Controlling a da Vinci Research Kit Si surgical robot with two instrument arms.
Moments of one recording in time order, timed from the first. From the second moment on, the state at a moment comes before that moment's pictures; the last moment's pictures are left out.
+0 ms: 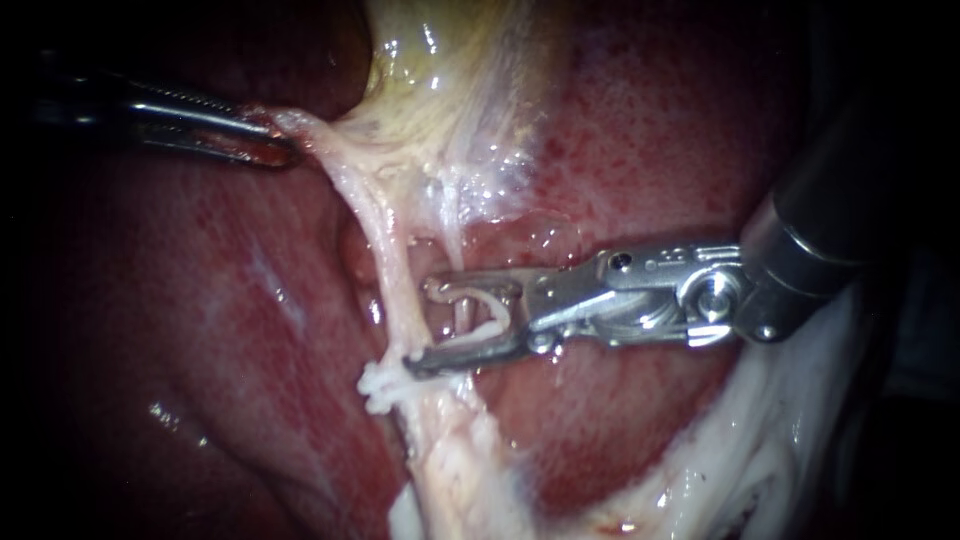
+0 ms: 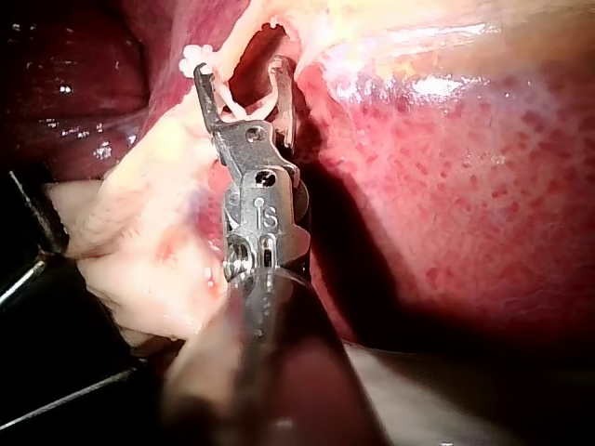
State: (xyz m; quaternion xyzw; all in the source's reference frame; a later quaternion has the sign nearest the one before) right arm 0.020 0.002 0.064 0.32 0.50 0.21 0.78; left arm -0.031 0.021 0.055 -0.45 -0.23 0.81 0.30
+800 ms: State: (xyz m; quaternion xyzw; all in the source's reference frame) right arm 0.026 0.003 0.060 0.39 0.56 0.24 0.69; left arm -0.031 0.021 0.055 -0.45 -0.23 0.81 0.30
